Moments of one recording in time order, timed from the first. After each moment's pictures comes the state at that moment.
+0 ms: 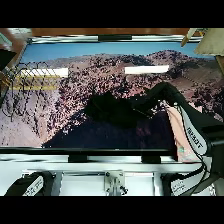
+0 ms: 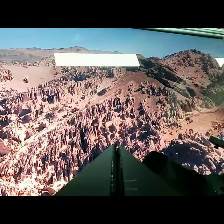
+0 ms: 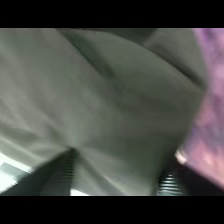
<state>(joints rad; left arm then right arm) 0.18 -0.90 1.45 0.91 -1.09 -1.32 0.16 -1.74 1.28 2.17 -1.29 -1.48</state>
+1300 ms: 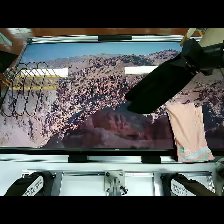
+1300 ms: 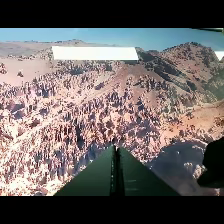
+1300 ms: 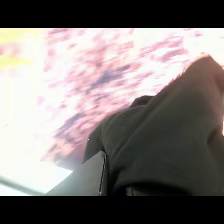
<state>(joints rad) 0.18 -0.91 1.45 0.91 -1.12 -1.32 -0.08 -1.23 1.77 2.11 -1.47 -1.42</state>
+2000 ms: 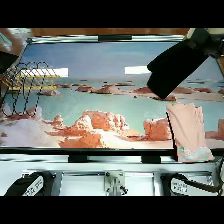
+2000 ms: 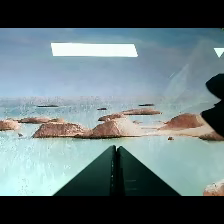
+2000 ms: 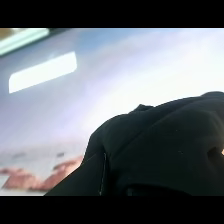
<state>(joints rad) 0.18 -0.91 1.45 0.91 -1.13 -1.32 -0.19 -1.40 1.77 2.03 -0.99 -1.56</state>
